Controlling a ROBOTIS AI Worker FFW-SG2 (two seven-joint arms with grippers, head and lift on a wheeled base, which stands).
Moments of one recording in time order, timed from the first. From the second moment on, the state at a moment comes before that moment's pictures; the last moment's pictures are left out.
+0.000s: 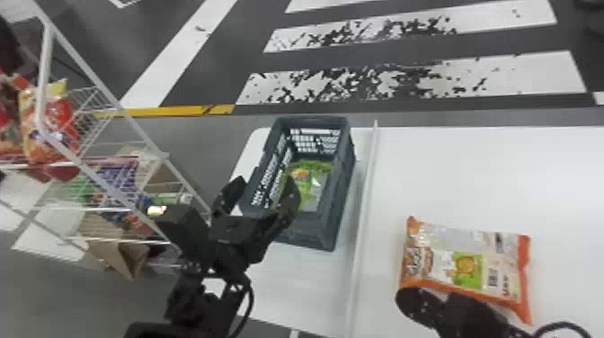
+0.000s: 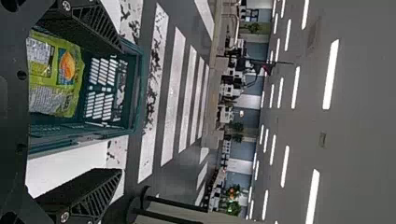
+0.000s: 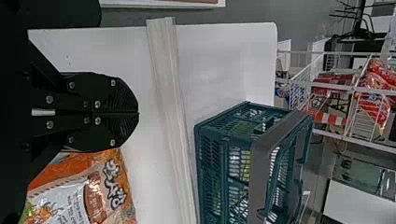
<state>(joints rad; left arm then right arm) 0.65 0.11 0.18 -2.18 0.28 0.11 -0.14 0.27 -0.31 0.55 -1.74 0.38 0.18 0.54</state>
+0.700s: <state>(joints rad) 0.67 0.08 0.18 -2.19 0.25 0.11 -0.13 0.14 -0.30 0.55 -1.59 0.35 0.14 0.51</state>
